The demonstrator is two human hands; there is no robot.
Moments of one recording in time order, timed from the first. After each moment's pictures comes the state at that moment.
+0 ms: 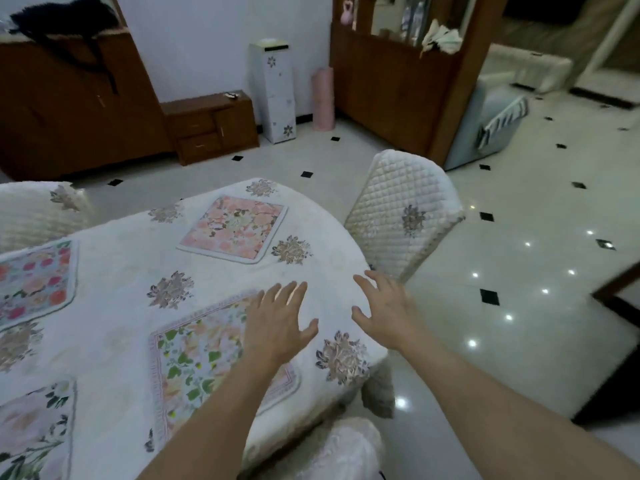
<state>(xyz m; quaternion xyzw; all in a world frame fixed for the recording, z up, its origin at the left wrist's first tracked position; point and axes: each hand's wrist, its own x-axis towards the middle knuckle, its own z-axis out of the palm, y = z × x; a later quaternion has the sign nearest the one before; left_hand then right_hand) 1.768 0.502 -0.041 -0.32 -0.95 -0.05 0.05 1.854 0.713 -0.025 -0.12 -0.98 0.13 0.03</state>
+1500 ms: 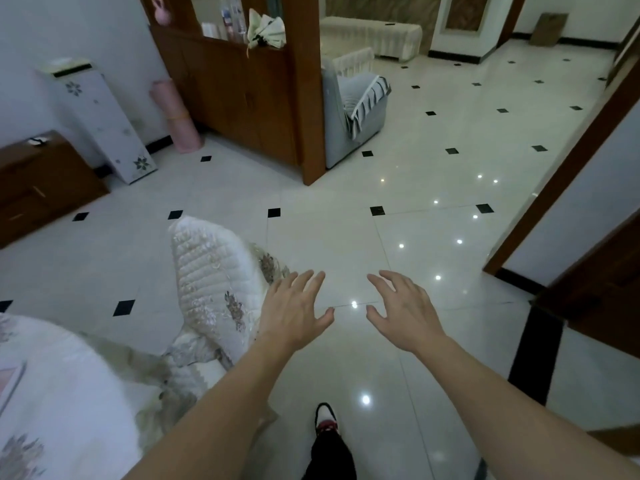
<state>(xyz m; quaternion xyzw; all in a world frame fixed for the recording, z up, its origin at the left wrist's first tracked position) 1.711 1.148 -0.039 -0.53 -0.85 -0.04 0.02 1.885 1.294 -0.053 -0.32 -0.93 0.14 0.09</state>
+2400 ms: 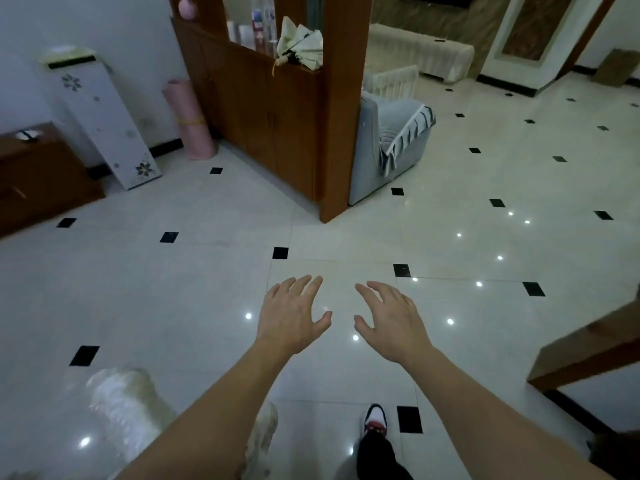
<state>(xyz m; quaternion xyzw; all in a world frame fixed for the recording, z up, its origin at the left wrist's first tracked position) 1.384 1.467 -0.055 -0.46 -0.89 -0.08 0.00 1.535 1.615 -0.058 -0.25 -0.96 0.13 0.05</state>
